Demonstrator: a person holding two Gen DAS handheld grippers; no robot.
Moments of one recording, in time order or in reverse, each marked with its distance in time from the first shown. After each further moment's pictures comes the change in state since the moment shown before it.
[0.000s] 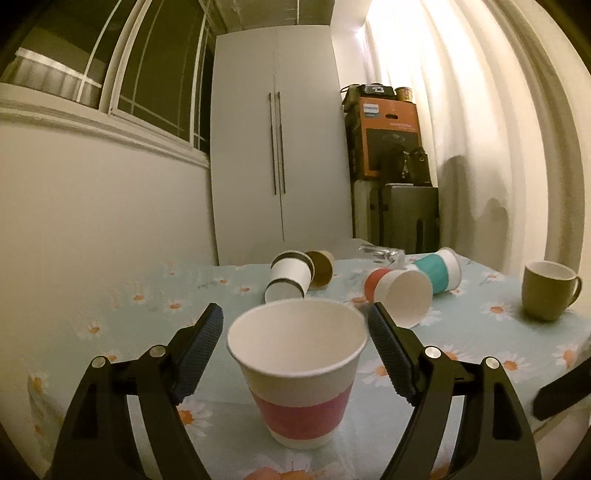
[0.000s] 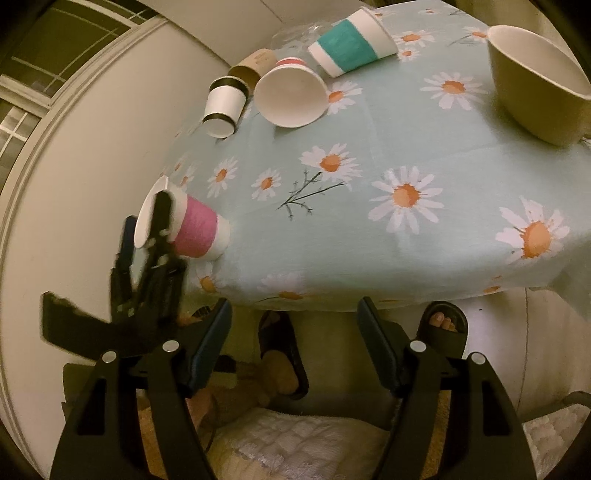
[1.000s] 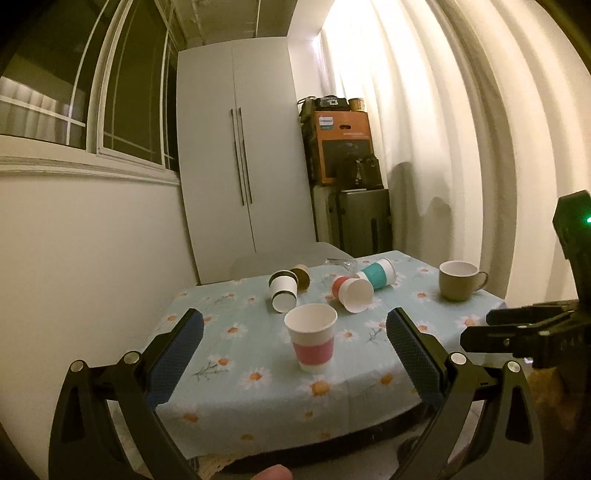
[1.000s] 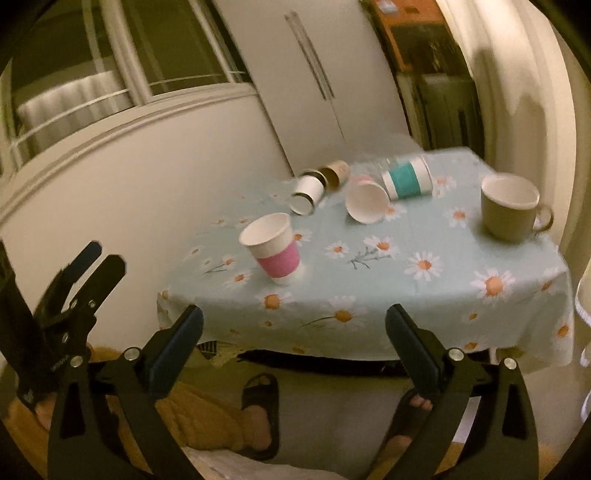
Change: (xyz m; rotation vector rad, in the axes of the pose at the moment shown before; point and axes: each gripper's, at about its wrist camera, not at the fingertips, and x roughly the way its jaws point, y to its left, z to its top) left arm -0.193 0.060 0.060 0.099 0.016 -0.161; right arm -0.086 0.094 -0.139 -0.413 -0.514 -0.025
